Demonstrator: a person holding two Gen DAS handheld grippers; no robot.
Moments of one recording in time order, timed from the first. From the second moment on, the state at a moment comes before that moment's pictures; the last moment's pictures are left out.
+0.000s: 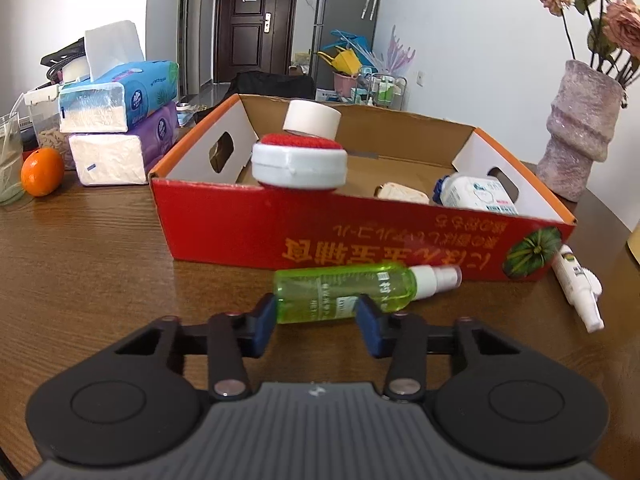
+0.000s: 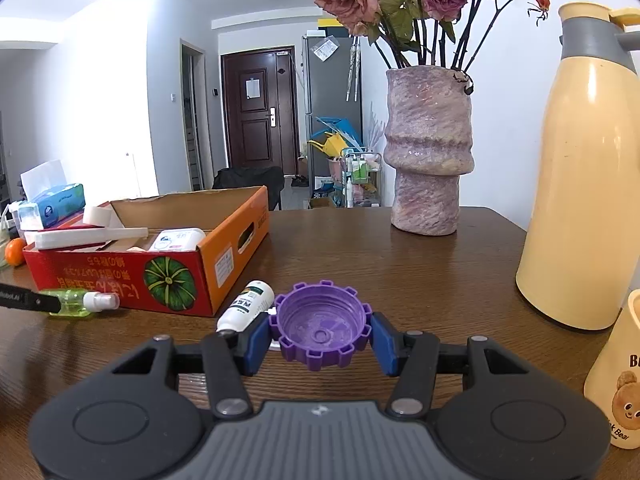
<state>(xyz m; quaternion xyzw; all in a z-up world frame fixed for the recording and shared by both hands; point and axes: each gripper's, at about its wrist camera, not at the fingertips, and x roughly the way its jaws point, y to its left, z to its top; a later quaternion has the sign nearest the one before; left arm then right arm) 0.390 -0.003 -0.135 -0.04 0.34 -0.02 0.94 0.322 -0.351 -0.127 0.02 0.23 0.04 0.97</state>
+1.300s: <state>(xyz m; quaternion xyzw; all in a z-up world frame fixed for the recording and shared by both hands) 0.380 -0.053 -0.152 0.08 0.33 -0.11 0.93 0.316 -0.345 -0.126 0.02 0.23 0.04 0.97</state>
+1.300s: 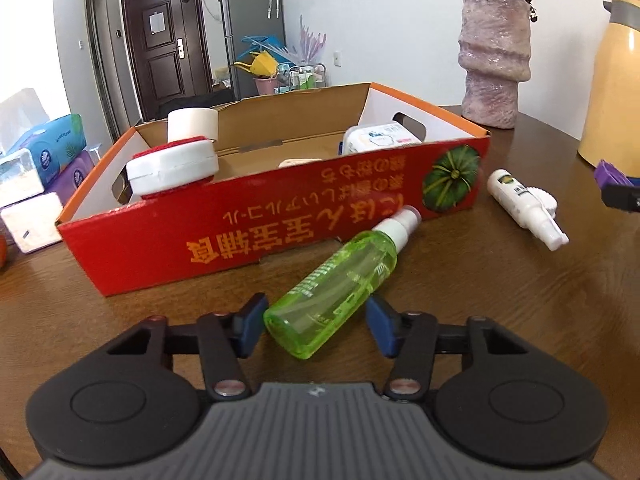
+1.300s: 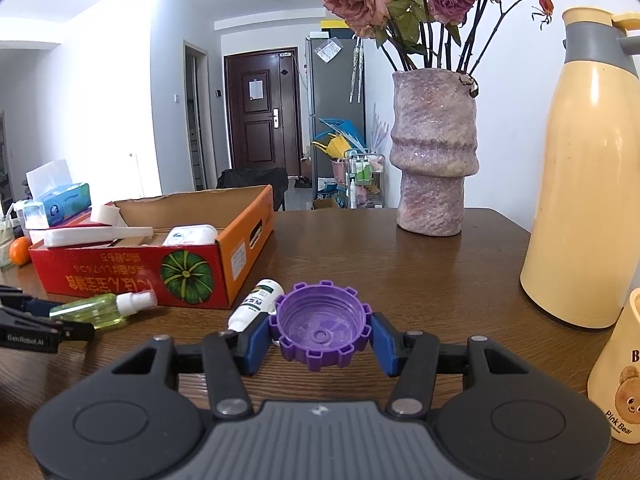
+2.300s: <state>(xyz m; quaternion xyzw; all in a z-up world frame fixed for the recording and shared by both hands) 0.349 -0.086 -0.150 0.06 0.36 -0.12 0.92 0.298 -0.329 -0.119 0.03 0.22 0.08 0.97</state>
